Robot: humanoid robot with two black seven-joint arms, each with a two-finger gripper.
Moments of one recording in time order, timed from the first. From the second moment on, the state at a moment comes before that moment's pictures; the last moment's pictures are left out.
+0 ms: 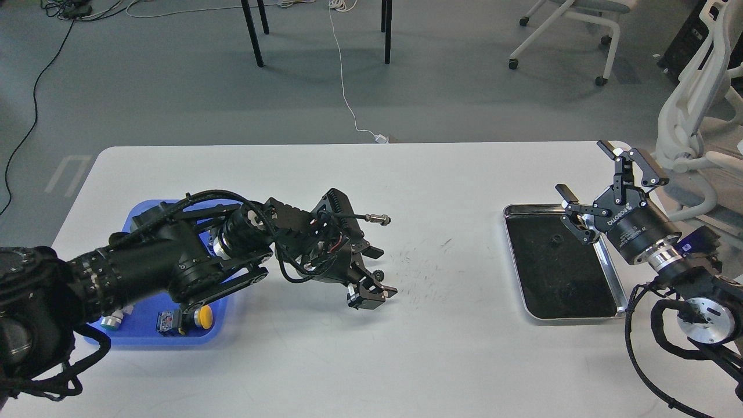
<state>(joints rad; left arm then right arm) -0.97 0.14 -0.14 -0.93 2.18 -0.30 -0.49 0.38 -0.67 0.66 1.14 -0.10 0.34 0.49</state>
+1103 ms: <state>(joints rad) -0.95 0.12 -0.13 -0.88 2.18 -0.29 -0.49 0.38 -0.67 0.66 1.15 -0.10 0.34 0.49</state>
